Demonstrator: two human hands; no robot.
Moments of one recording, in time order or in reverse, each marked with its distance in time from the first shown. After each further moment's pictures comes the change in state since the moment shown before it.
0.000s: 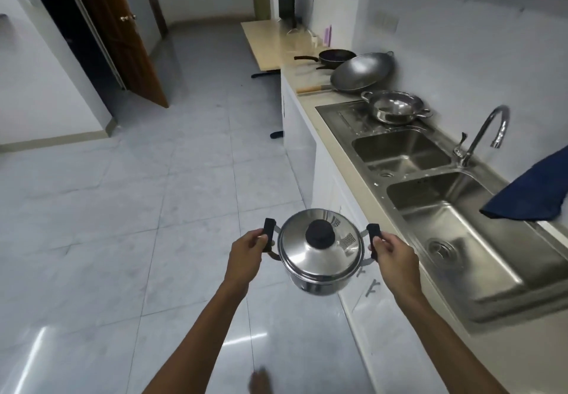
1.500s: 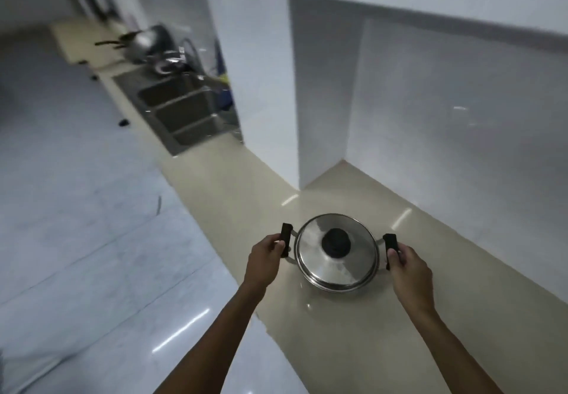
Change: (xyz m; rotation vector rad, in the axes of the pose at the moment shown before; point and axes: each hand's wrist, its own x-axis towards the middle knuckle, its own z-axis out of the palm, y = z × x) left_hand -0.852 -0.132 0.509 0.251 -0.538 0.114; right_hand -0.621 0.466 -0.773 -0.098 0.422 0.285
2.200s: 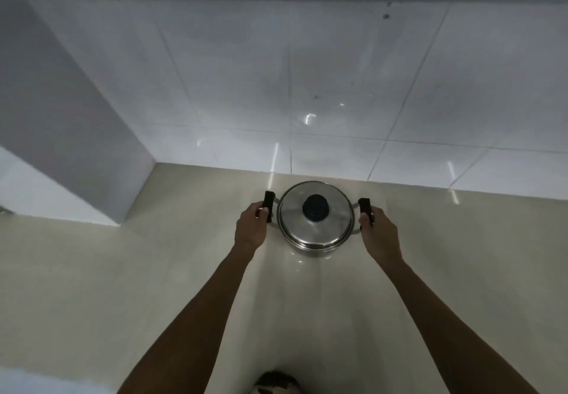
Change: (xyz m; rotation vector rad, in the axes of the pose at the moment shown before) left_hand 0.003 0.065 0.311 0.386 -0.566 0.246; right_hand -0.032 0.182 -0.196 -0.050 0.424 0.489
